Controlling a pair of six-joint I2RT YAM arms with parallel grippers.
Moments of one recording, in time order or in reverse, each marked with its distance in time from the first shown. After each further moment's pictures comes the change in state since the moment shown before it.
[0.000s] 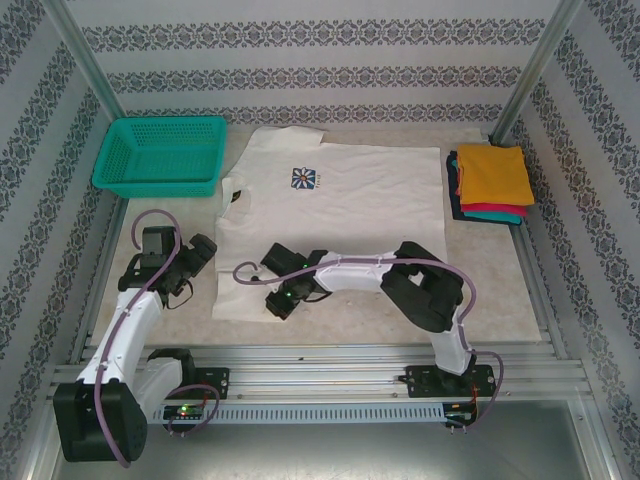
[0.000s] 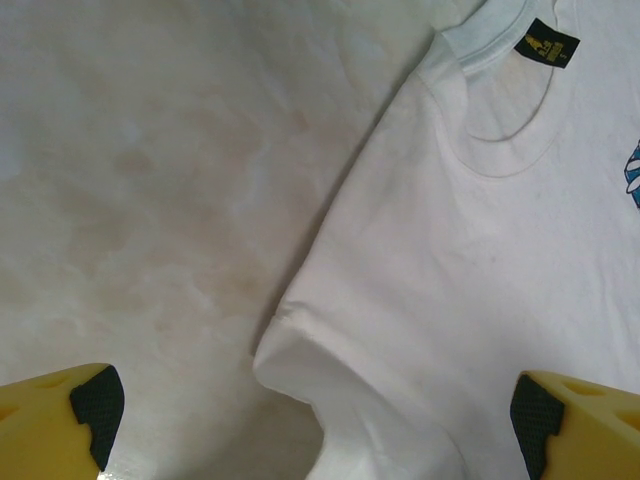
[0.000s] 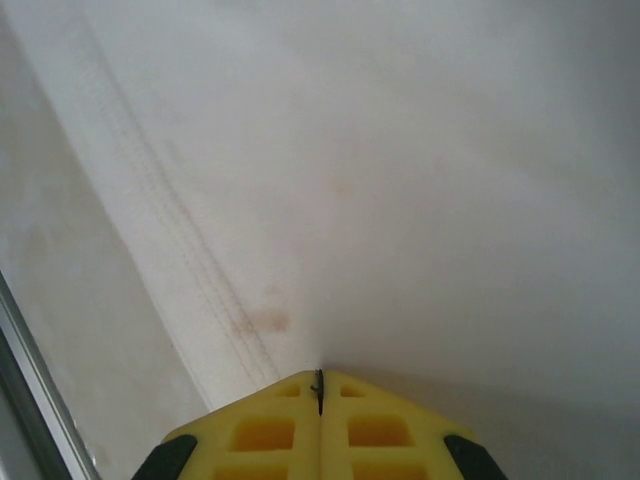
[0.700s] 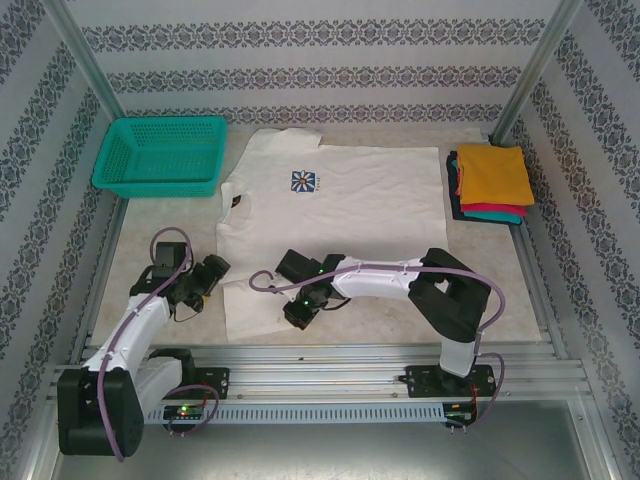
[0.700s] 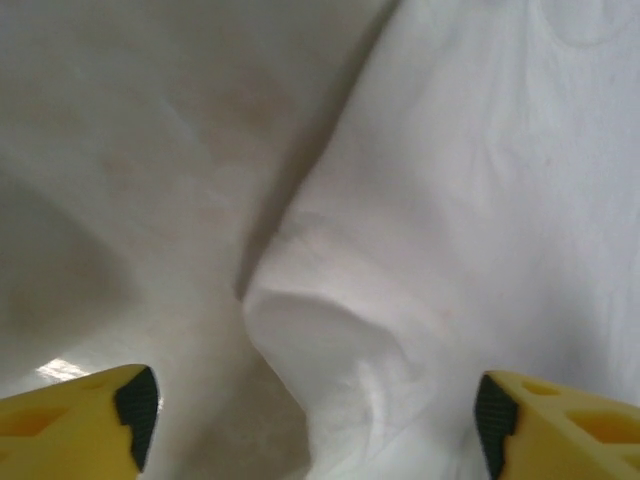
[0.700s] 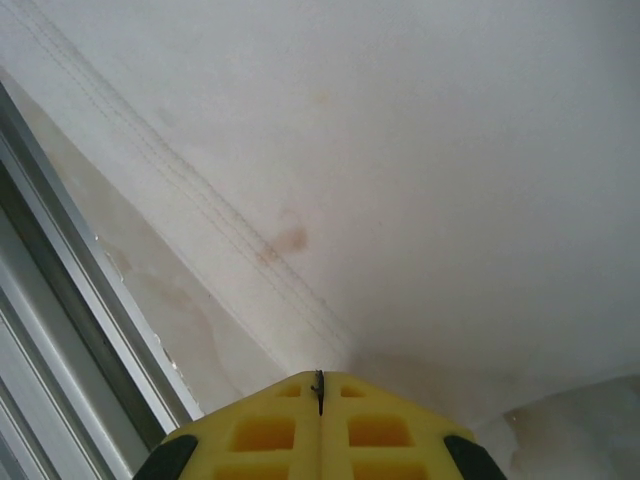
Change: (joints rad) left arm -0.062 0.033 -0.158 0.089 0.201 -0.123; right arm 0.011 -0.154 -0.115 -0.126 0.001 0.004
